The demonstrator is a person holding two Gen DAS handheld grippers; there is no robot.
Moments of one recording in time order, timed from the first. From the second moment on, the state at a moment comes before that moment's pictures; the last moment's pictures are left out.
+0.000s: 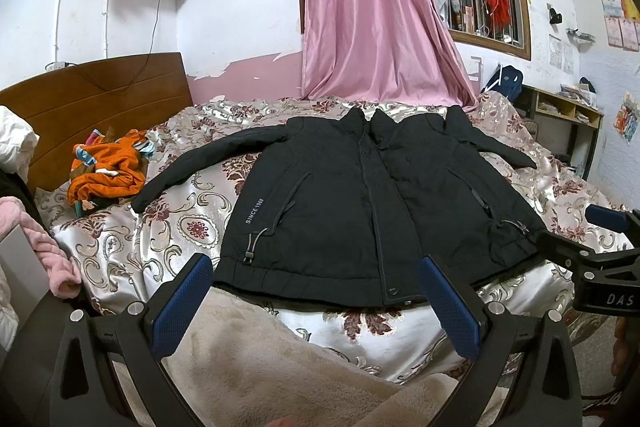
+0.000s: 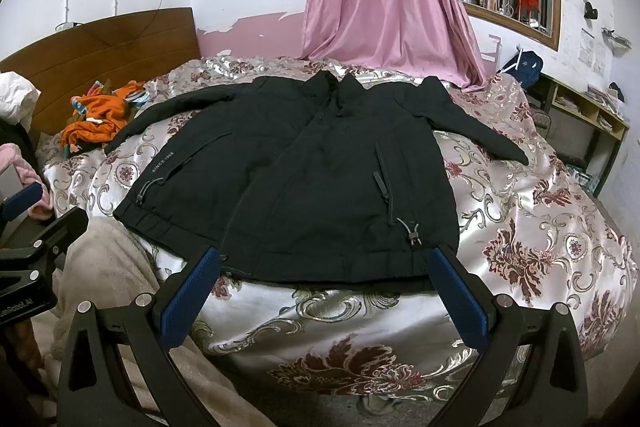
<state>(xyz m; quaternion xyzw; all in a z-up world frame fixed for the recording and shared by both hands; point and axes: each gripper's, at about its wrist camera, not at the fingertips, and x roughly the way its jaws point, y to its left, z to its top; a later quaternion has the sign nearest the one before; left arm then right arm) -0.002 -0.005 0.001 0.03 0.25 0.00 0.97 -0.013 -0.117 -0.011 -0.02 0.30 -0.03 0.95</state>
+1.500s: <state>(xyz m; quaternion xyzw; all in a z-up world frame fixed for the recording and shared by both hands) 0.270 -0.059 0.099 -0.13 0.27 -0.03 0.95 0.091 -0.252 0.041 0.02 0.11 -0.18 0.98</state>
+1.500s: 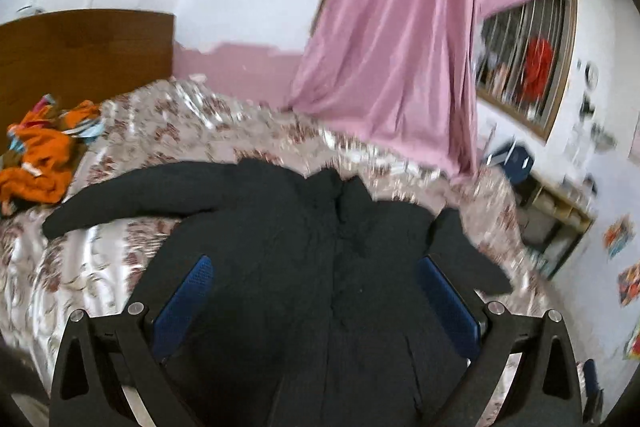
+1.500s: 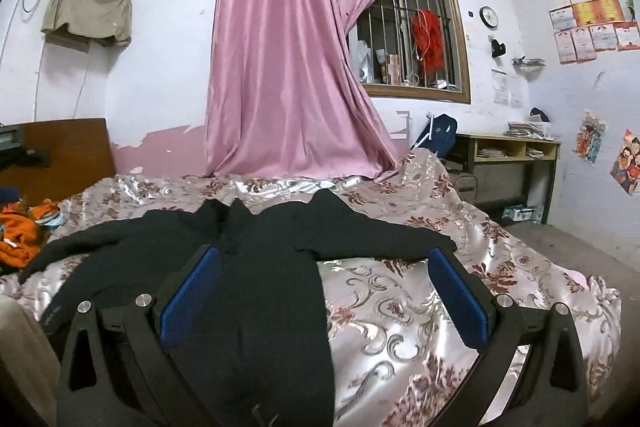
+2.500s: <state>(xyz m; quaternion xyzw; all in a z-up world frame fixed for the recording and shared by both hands) 0.544 -0.220 -0.119 -0.14 0.48 -0.19 0.84 0.371 -0.539 -0.132 0.33 0.31 -0.19 0.87</state>
